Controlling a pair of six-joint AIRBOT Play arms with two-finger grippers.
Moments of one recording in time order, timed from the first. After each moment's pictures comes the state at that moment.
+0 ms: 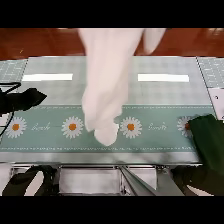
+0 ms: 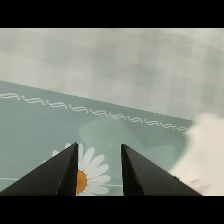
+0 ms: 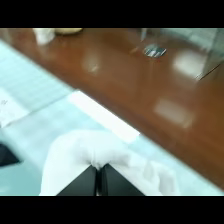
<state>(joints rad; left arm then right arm) 0.16 -0.72 0.80 1.13 -1.06 -1.58 0.78 -1.20 2.07 -1.55 1.17 1.55</state>
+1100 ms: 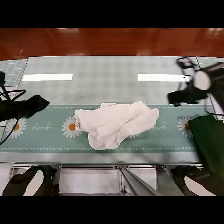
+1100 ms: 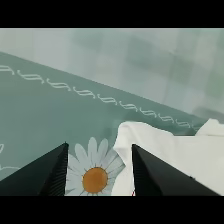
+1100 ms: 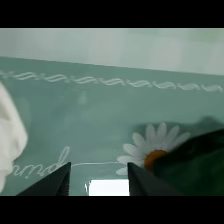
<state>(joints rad) 0.24 -0.76 0.66 1.11 -1.01 -1.57 0.17 -1.09 1.08 -1.77 1.34 1.79</state>
